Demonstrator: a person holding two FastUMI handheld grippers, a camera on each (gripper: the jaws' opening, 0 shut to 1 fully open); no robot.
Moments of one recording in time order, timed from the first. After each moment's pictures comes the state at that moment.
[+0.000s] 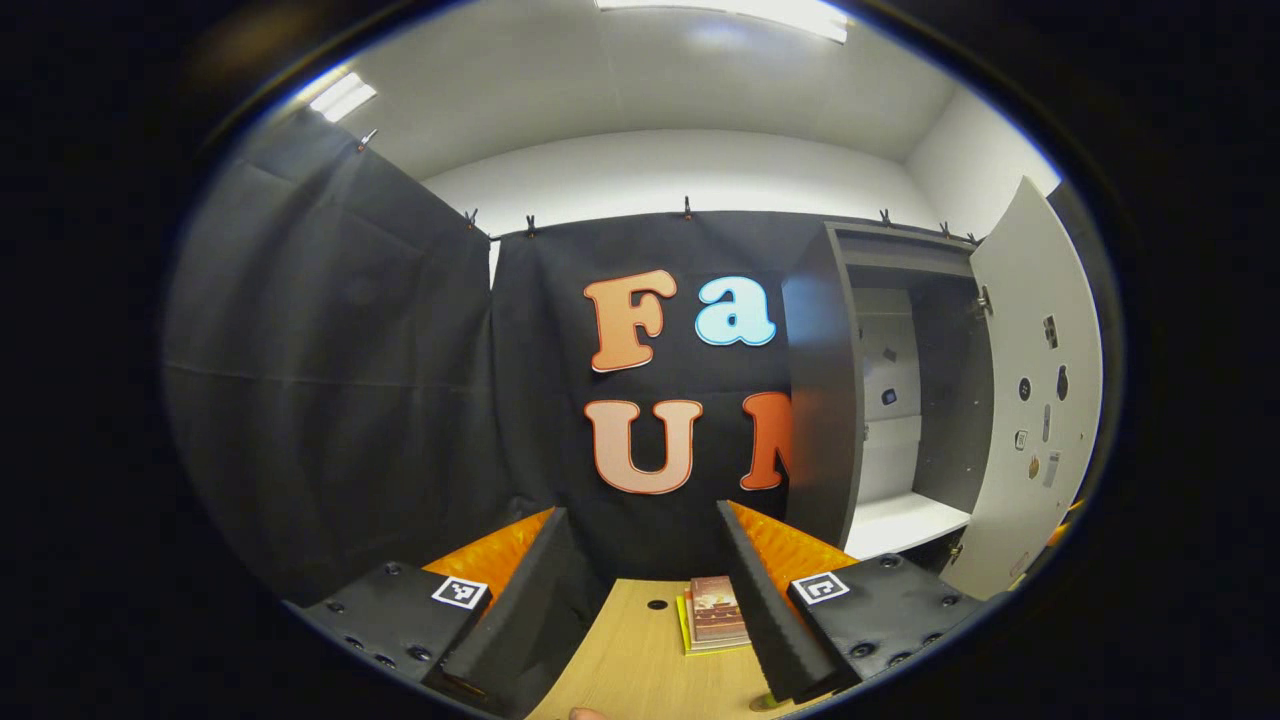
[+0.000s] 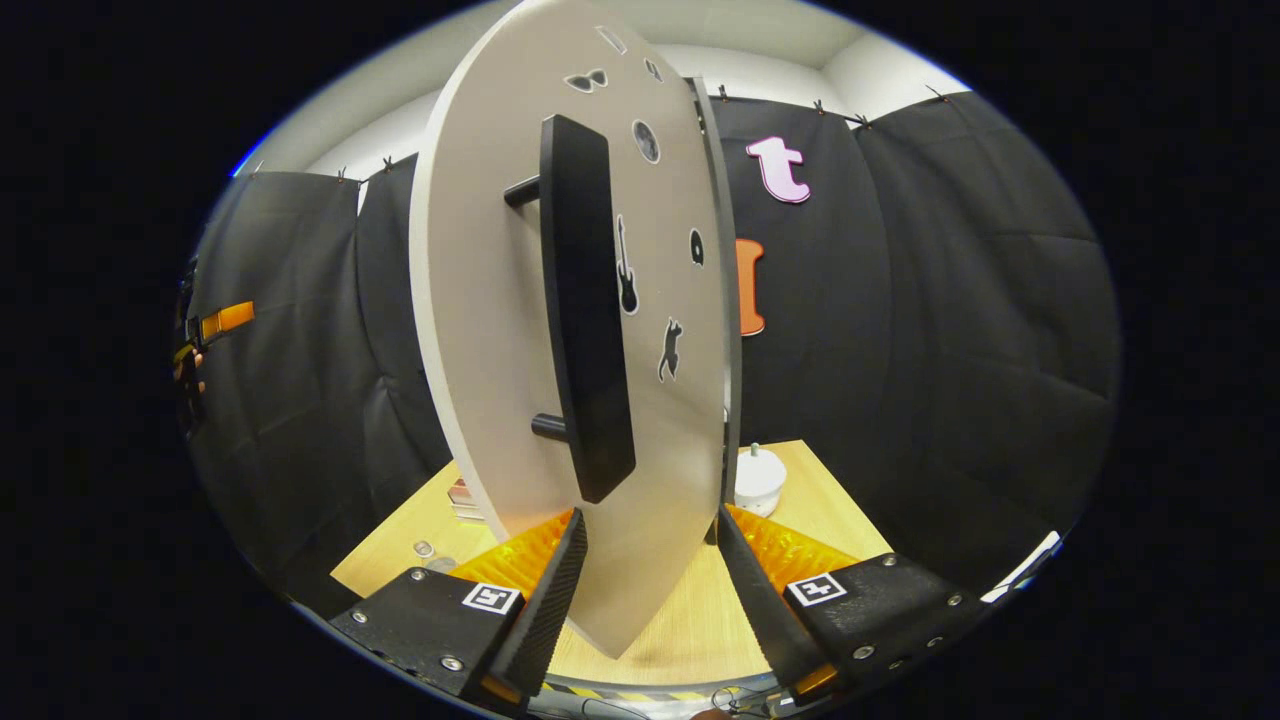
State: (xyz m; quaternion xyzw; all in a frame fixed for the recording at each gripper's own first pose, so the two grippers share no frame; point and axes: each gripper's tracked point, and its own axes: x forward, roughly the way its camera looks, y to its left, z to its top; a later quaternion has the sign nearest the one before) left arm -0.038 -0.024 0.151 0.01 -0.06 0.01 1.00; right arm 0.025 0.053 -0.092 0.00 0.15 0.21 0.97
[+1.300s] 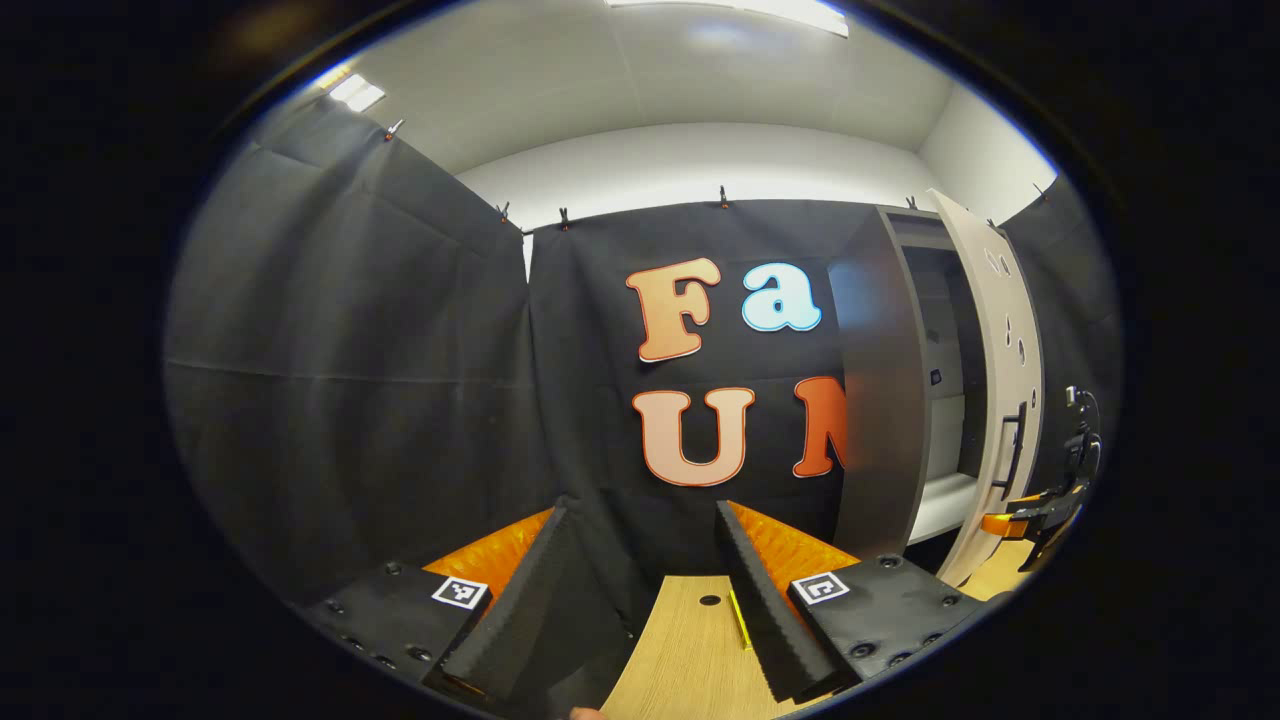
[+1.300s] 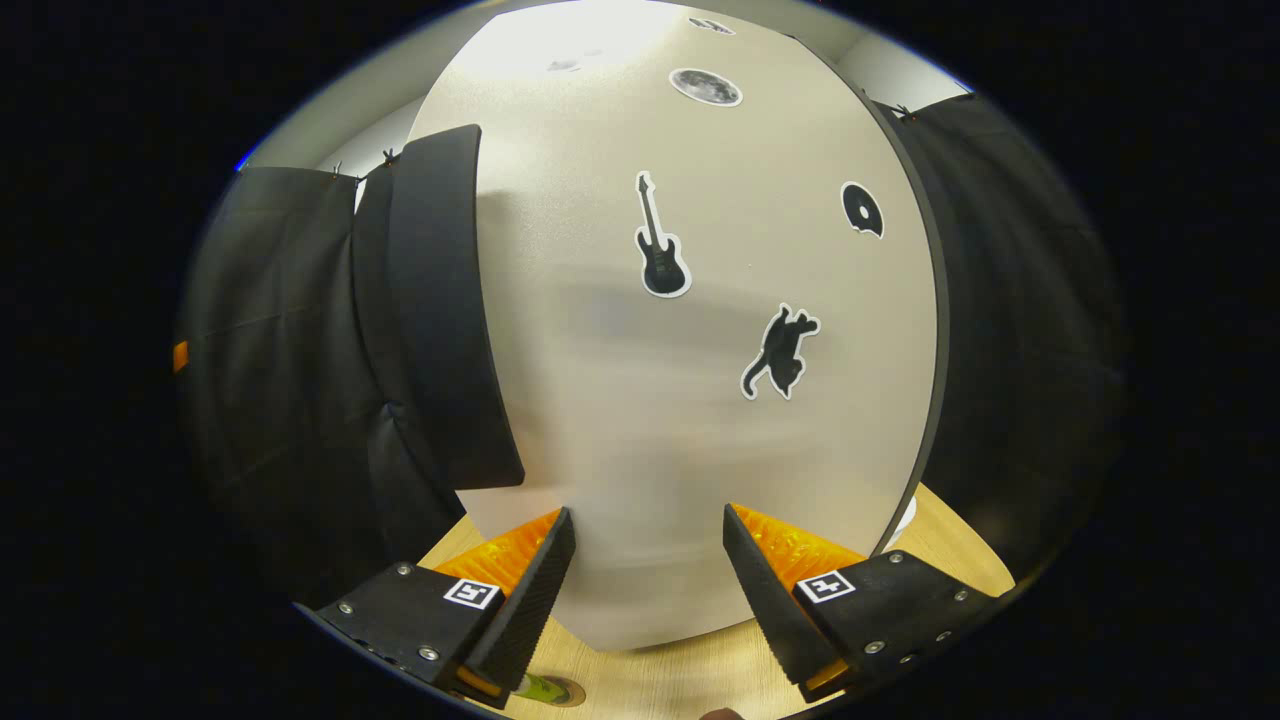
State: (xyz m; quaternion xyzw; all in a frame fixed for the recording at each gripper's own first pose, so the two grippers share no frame) left arm -0.035 0.007 0.142 0.02 -0.05 0.04 1.00; right arm 0.115 0.206 -0.119 0.02 0.13 0.23 0.96
